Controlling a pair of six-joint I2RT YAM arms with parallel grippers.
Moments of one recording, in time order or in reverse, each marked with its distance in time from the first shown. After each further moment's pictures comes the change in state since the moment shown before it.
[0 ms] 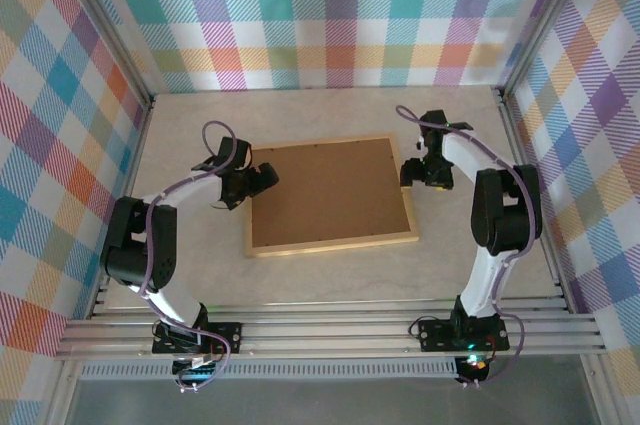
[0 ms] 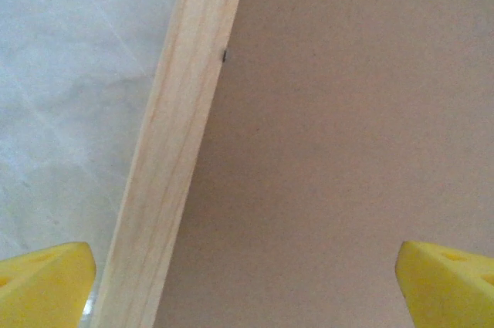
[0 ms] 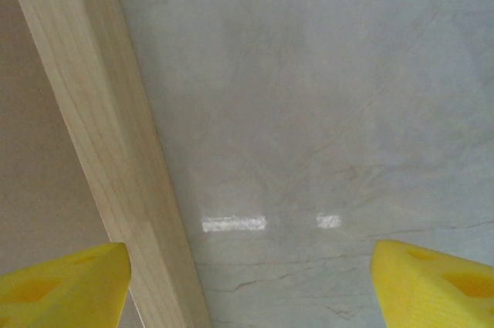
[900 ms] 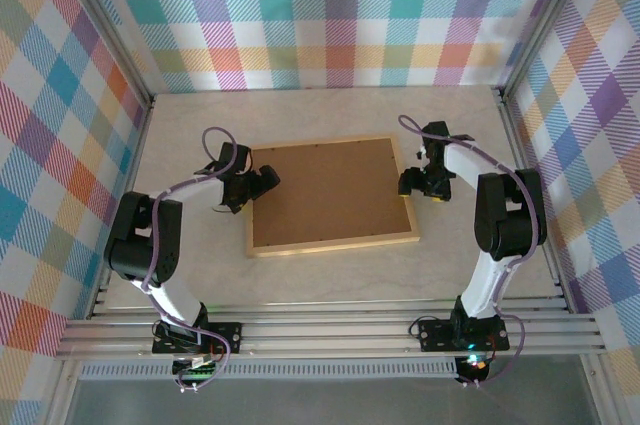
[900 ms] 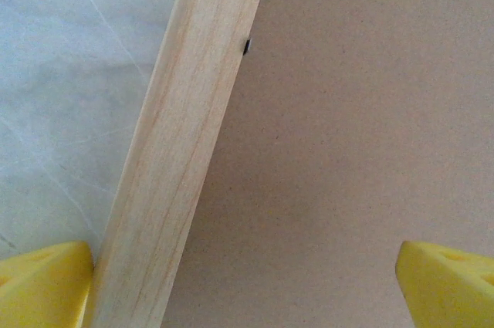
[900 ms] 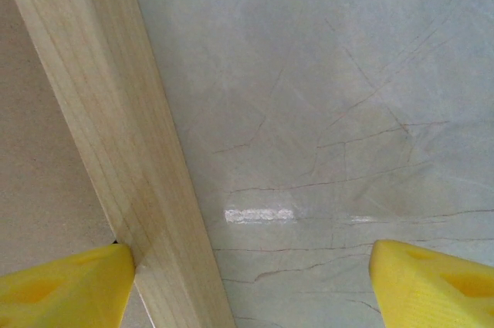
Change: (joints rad) left arm -0.007 0.041 -0.050 0.106 0.045 -0.055; right arm 0.005 -0.037 -0.125 0.087 -0.075 0.039
